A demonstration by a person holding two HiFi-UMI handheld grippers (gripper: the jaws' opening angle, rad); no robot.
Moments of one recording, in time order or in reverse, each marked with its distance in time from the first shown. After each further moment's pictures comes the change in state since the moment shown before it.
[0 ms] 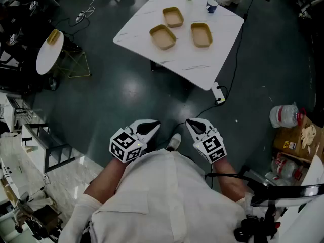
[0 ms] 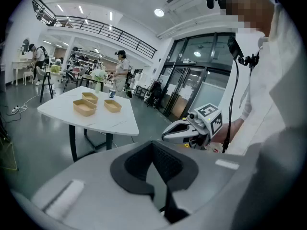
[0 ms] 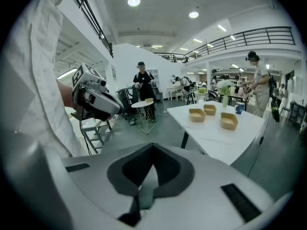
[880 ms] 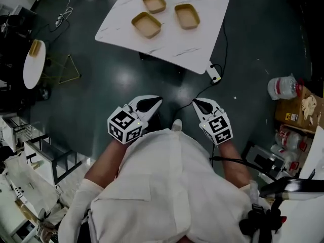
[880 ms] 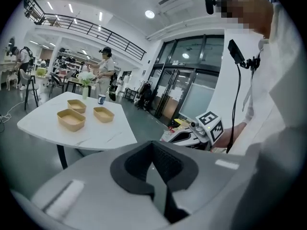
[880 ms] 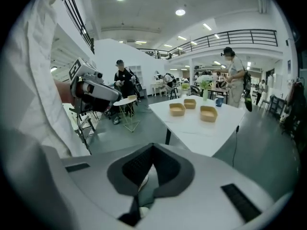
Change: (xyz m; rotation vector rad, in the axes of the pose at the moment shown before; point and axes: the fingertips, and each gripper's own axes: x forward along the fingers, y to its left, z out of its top) left arm 0.044 0.039 0.054 0.093 -0.037 -0.124; right arm 0.002 -0.061 -0.011 0.097 0.045 -0.187
